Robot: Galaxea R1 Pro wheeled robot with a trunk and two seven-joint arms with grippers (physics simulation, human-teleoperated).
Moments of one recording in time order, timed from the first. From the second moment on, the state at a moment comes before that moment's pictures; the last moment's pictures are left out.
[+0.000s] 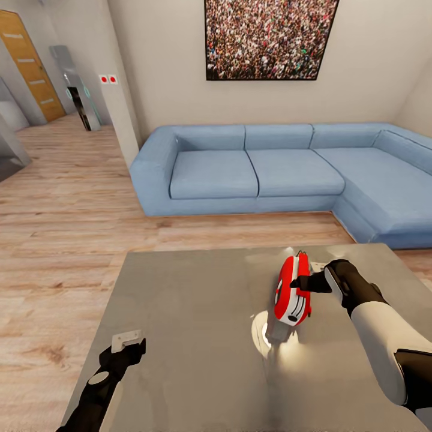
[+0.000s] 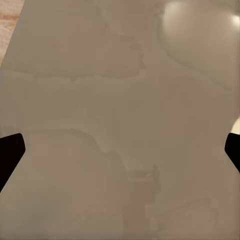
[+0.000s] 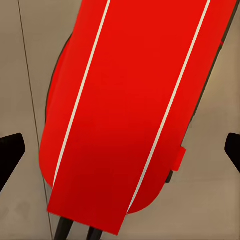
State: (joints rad) left arm -0.24 -0.06 0.15 -1.13 -0.01 0.29 0.11; right arm -1.00 -0.19 -0.07 -0.54 0.08 0.85 0.28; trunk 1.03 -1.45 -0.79
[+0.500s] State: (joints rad) left arm -0.24 -0.06 0.15 -1.13 -0.01 0.29 0.11; right arm -1.00 -0.19 -0.07 -0.54 0.08 0.85 0.28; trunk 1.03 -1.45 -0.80
